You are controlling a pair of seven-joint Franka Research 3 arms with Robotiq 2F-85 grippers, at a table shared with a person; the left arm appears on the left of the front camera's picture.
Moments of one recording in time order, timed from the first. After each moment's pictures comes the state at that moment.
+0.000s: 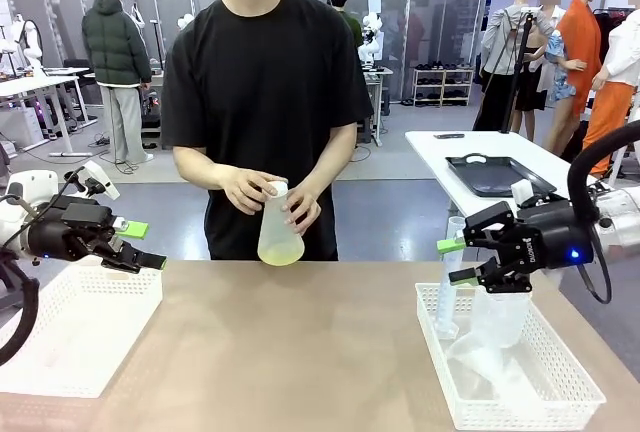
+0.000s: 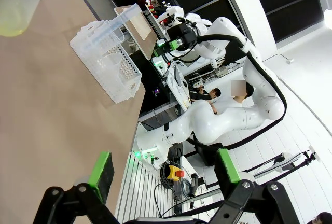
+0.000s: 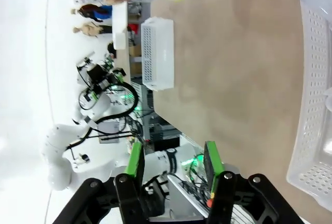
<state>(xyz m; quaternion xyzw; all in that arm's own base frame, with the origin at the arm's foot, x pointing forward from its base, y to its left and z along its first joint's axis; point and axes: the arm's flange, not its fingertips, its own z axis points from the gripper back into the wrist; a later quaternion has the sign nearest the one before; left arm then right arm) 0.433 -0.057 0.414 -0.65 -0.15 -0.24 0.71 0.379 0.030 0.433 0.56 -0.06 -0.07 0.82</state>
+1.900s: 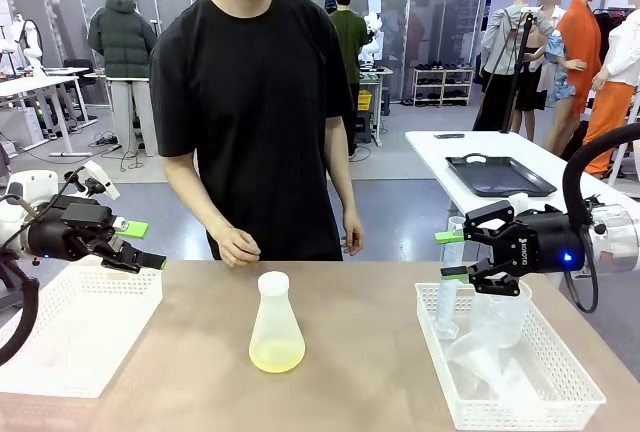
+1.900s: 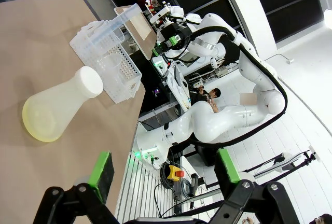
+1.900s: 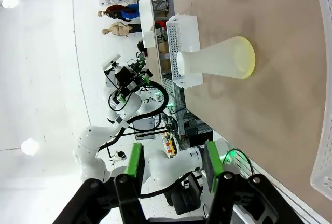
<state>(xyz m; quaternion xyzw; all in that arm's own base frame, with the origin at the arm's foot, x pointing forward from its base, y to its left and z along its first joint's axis) 0.433 -0.057 0.414 -0.65 -0.15 -0.24 0.71 0.391 0.029 0.414 0.62 -0.02 -0.10 0.78</state>
